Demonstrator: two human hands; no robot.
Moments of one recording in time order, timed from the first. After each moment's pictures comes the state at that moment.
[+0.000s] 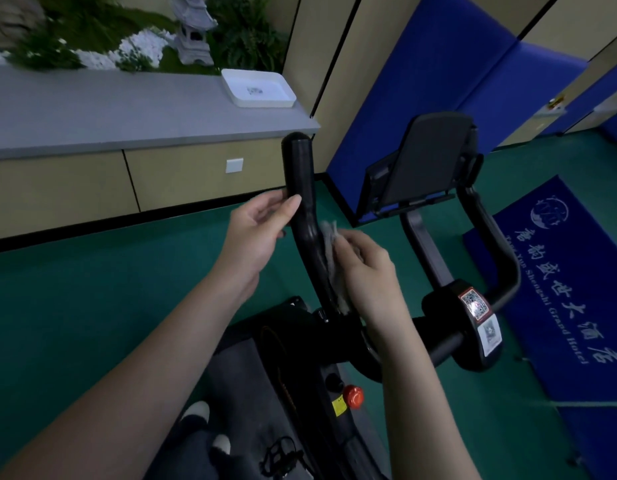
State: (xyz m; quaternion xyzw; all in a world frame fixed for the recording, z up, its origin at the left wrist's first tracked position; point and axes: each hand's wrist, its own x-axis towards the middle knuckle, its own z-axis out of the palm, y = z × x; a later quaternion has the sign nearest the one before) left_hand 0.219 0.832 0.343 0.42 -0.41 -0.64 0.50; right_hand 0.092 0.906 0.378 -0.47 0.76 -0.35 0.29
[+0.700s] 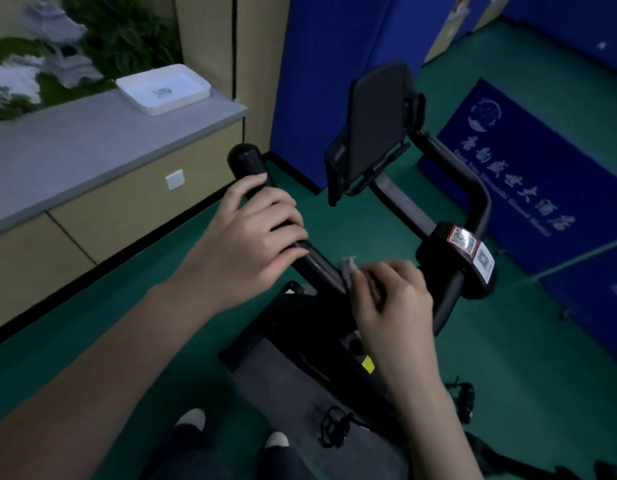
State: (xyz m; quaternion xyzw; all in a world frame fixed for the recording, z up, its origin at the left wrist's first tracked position) left_hand 0.245 0.791 0.368 0.10 -0.94 0.00 0.31; right_hand 0.131 0.956 0.369 -0.40 0.86 -0.33 -0.03
